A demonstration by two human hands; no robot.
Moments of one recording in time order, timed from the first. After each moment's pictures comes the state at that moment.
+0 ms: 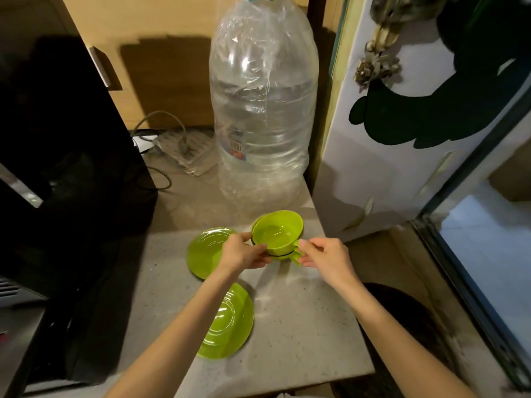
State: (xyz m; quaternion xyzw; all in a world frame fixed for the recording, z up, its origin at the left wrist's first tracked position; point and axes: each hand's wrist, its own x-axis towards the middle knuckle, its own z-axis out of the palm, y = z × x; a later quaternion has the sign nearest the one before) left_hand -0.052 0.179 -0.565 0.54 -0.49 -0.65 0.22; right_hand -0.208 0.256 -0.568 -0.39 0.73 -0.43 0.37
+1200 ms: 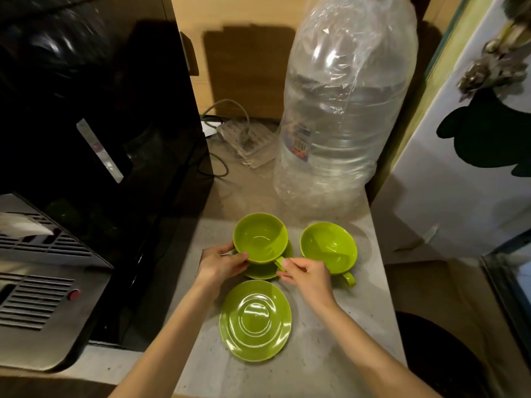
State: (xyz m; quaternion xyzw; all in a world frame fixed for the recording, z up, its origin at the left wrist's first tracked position) left_hand 0.053 0.175 -0.584 0.63 -0.31 -0.61 0.37; right_hand -0.116 0.218 -0.610 -0.41 0.62 -0.45 0.49
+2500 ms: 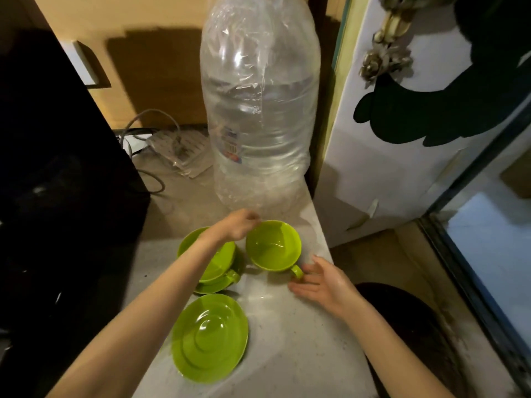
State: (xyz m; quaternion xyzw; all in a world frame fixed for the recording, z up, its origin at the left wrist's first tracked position) left_hand -0.075 0.093 -0.553 0.47 -0.78 -0.40 -0.01; right_hand -0.219 0.248 -0.592 -0.02 0.59 -0.47 0.66
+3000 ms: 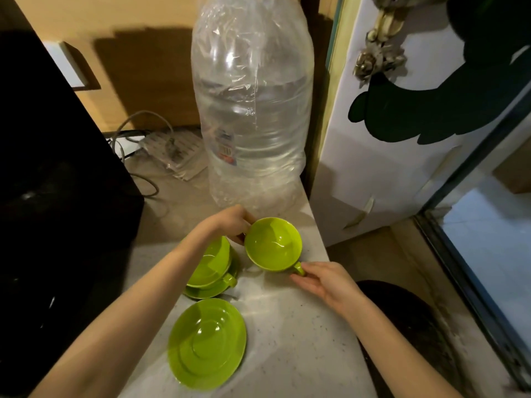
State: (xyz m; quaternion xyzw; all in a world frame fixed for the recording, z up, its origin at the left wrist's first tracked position) left_hand -0.074 0.076 -0.548 0.48 -0.74 -0.47 -0.07; right_hand -0.226 0.245 -0.588 -0.04 0.58 -0.51 0.63
